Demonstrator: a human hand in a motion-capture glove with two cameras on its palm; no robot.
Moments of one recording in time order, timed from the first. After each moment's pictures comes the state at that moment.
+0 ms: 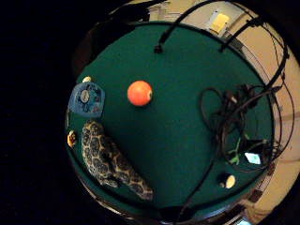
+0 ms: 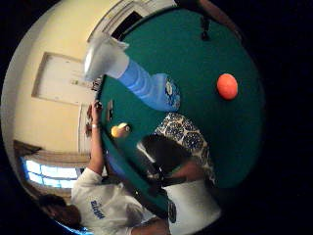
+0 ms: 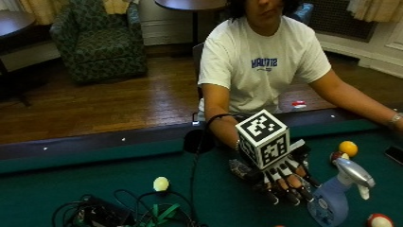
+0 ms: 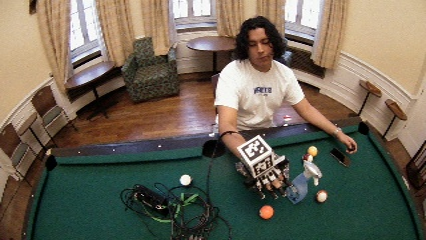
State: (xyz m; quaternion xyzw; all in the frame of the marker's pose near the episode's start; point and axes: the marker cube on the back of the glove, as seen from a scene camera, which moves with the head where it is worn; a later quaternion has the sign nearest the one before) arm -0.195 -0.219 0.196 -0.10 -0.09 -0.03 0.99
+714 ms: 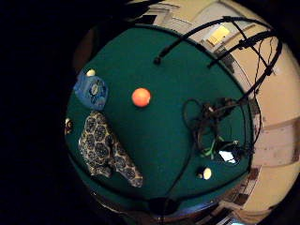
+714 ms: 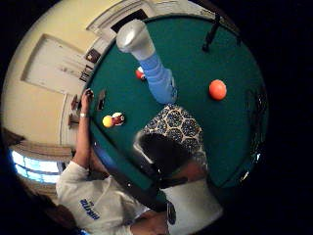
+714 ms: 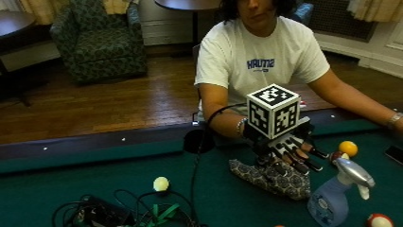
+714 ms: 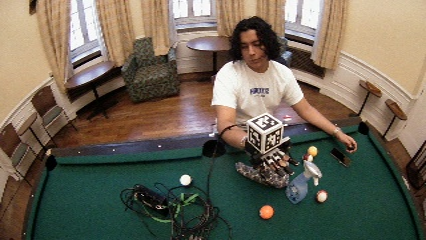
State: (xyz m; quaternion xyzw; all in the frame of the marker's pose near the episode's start) arm -0.218 -0.205 0.151 -0.07 -0.01 -0.08 0.99
